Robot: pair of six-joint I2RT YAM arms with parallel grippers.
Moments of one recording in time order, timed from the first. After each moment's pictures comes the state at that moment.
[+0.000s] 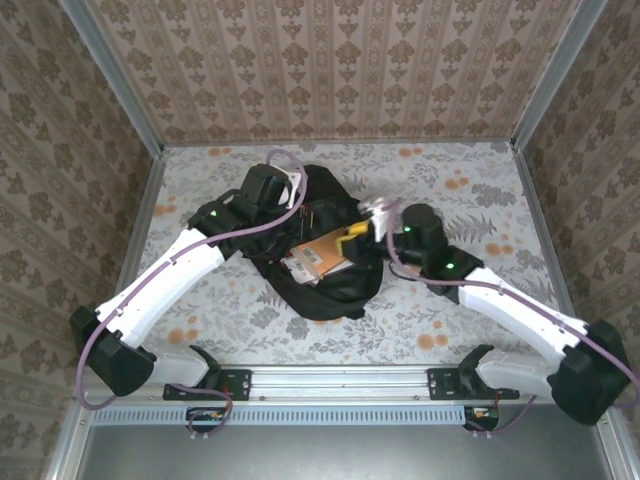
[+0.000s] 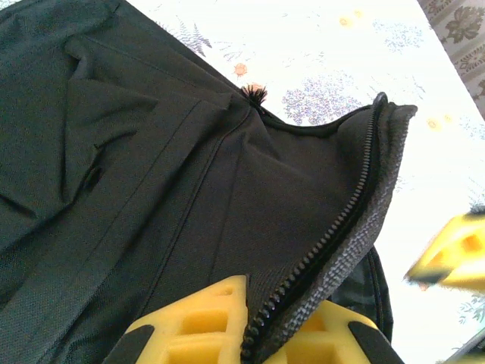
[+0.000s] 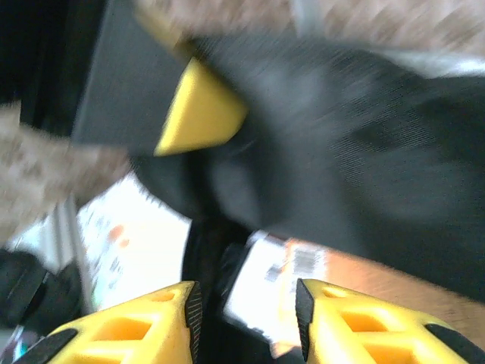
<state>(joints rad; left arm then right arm) -0.74 1.33 1.35 -0.76 0.07 -0.41 0.64 1.18 0.81 0.00 -0.41 0.20</state>
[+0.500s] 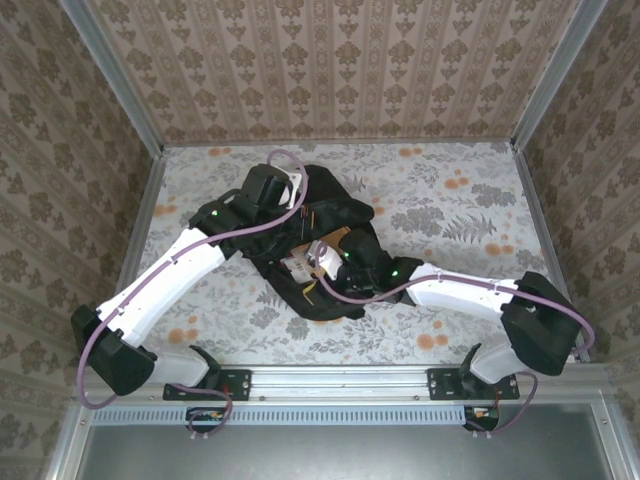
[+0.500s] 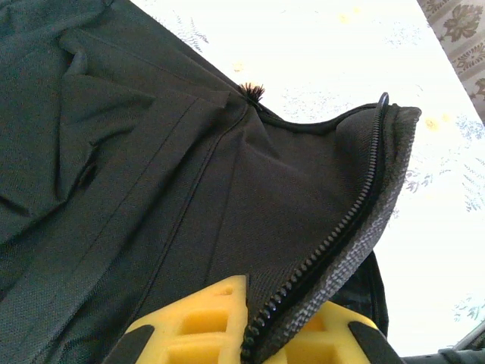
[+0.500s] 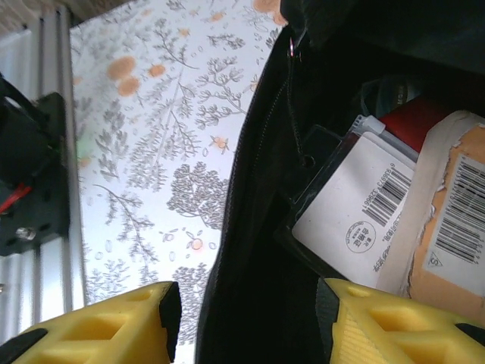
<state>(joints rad) -0.74 1.33 1.35 -0.77 0.08 -0.42 0.87 1.48 0.85 -0.02 -0.33 -0.04</state>
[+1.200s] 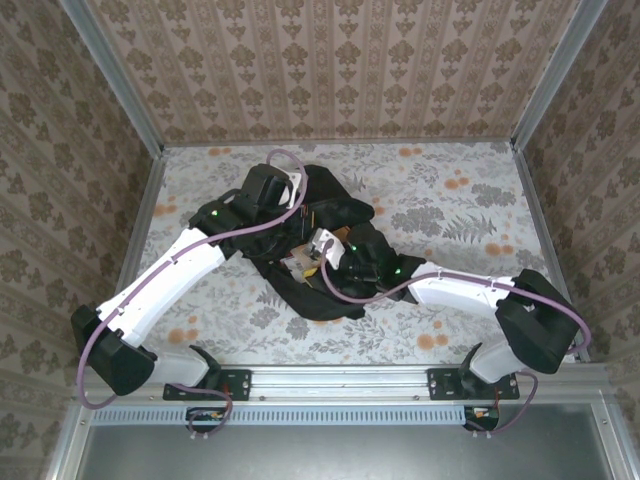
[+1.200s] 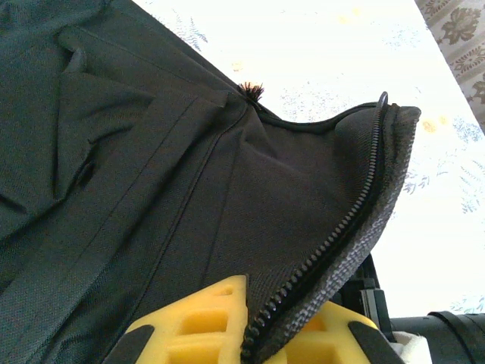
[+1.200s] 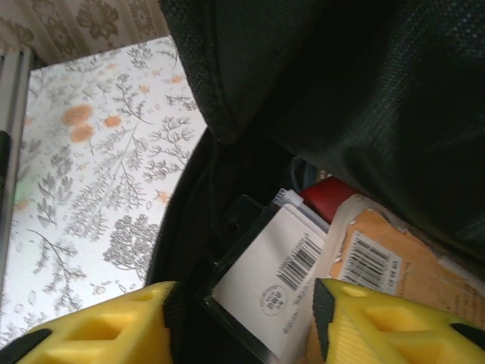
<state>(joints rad) -0.74 1.33 1.35 -0.76 0.09 -0.43 0.81 1.49 0.83 0.17 -0.30 -0.14</state>
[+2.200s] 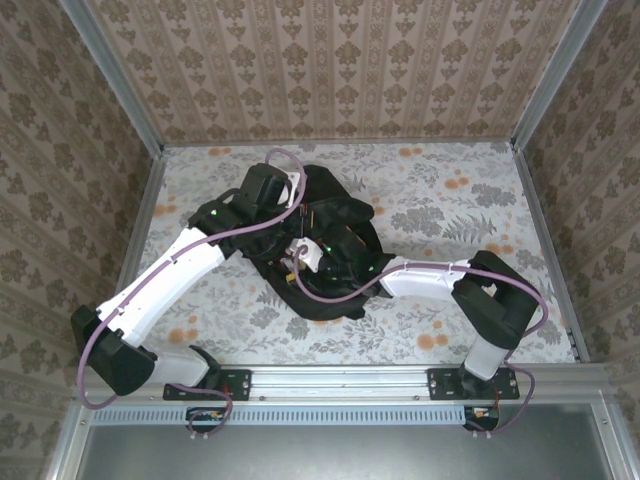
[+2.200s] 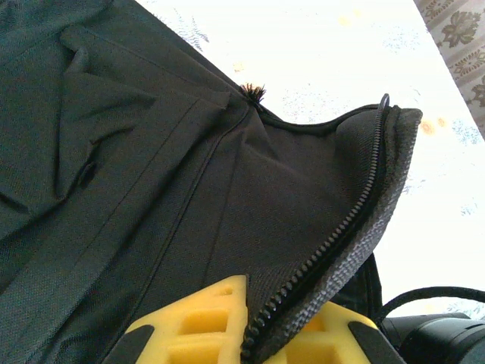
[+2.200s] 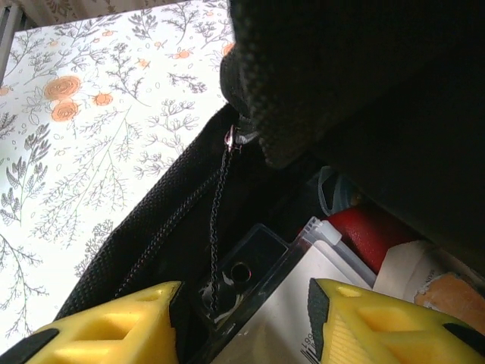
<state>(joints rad) -0.73 1.33 1.35 -0.76 0.09 -0.44 0.86 1.71 0.94 0.24 -0.30 -0.18</state>
